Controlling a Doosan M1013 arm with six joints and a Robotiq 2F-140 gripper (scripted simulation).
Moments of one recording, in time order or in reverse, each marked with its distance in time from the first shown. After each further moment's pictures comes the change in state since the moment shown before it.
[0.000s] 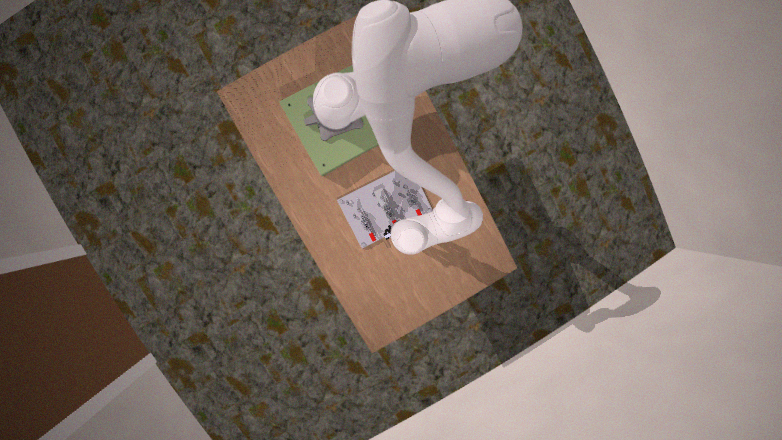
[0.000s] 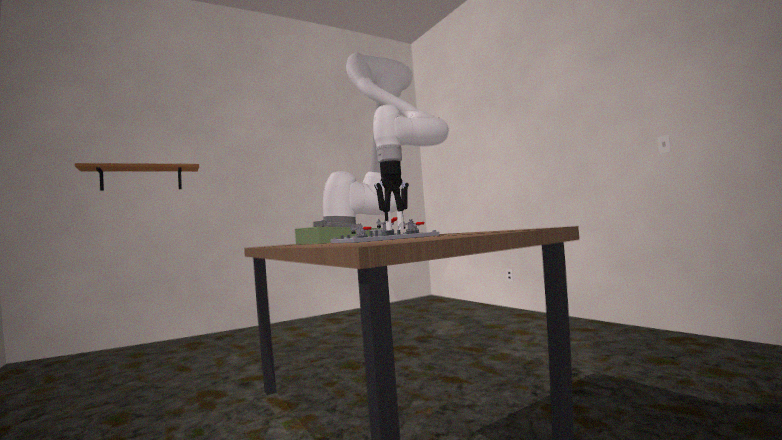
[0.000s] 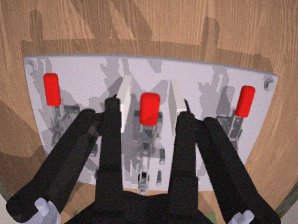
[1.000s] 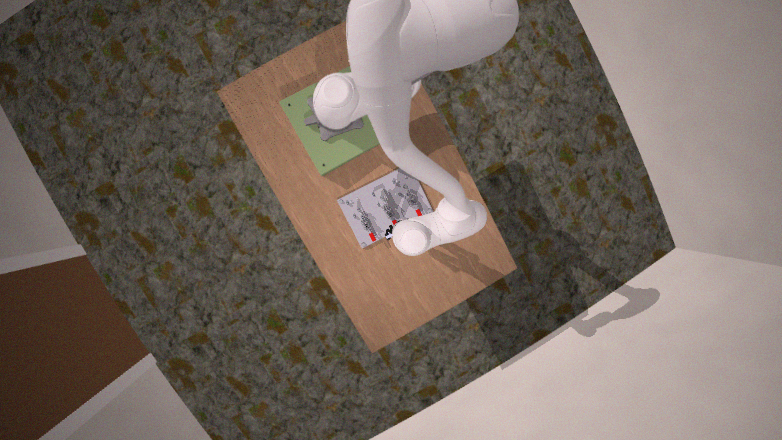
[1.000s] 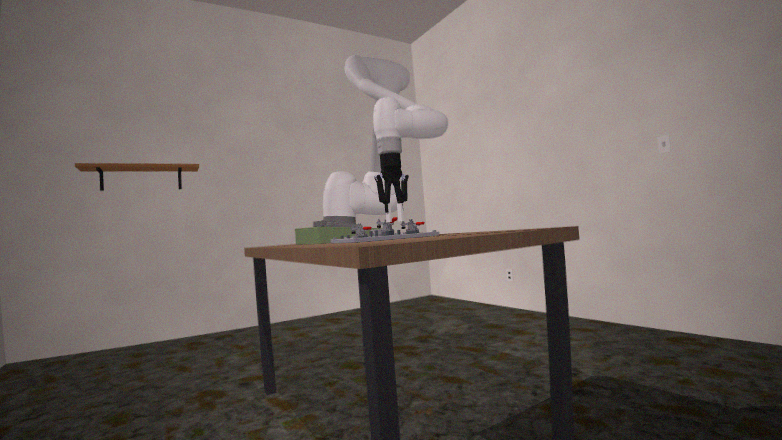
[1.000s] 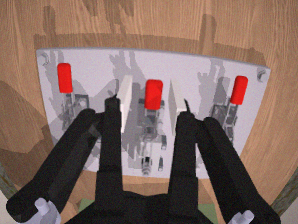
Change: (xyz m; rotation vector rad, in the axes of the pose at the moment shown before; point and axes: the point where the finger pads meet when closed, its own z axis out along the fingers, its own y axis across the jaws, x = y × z) arm -0.002 -0.003 -0.029 0.003 -0.004 -0.003
